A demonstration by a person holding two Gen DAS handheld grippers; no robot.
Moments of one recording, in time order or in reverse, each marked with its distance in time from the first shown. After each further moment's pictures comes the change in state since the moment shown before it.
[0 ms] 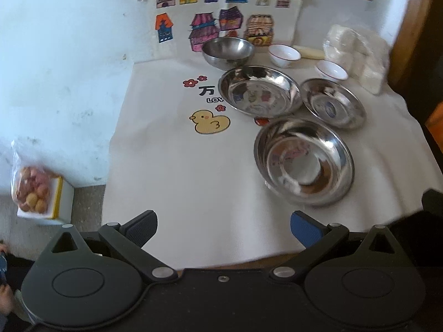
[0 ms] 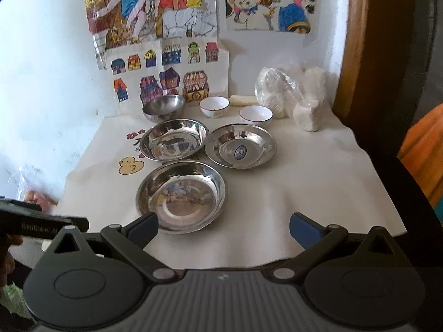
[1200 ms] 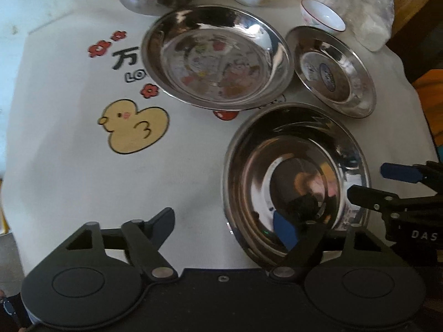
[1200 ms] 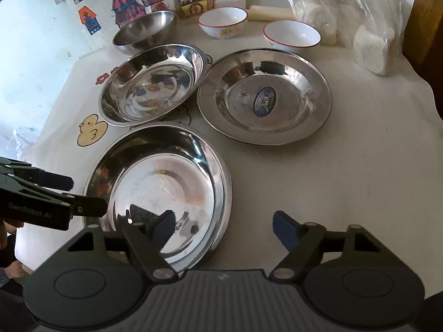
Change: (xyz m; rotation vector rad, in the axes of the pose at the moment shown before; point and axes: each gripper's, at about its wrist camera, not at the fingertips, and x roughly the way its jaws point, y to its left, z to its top) left arm 0.162 -0.013 0.094 0.128 0.338 -0.261; right arm 0.190 -0.010 0.041 0.008 0.396 0.087
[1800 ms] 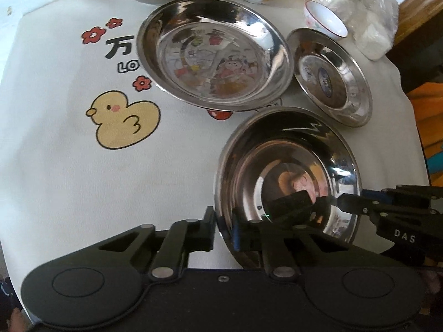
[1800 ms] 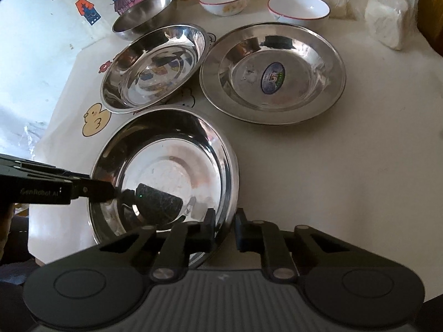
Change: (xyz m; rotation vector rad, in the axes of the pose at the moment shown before) left arm 0.003 0.002 0.006 -0.077 0.021 -0.059; right arm 0.014 -0.012 0.003 0.023 0.081 0.106
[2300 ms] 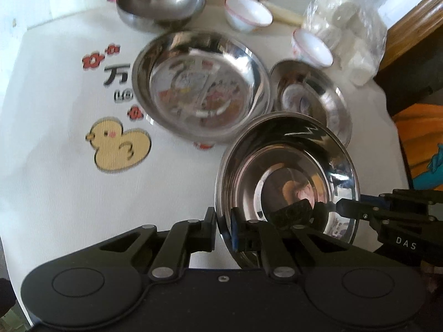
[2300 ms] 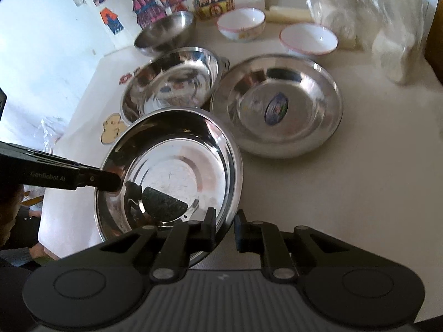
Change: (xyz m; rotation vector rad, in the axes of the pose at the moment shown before) left arm -0.029 -0.010 0.011 -0.025 -0.088 -0.039; right arm -0.037 -0.004 0.018 -0.093 -0.070 0.028
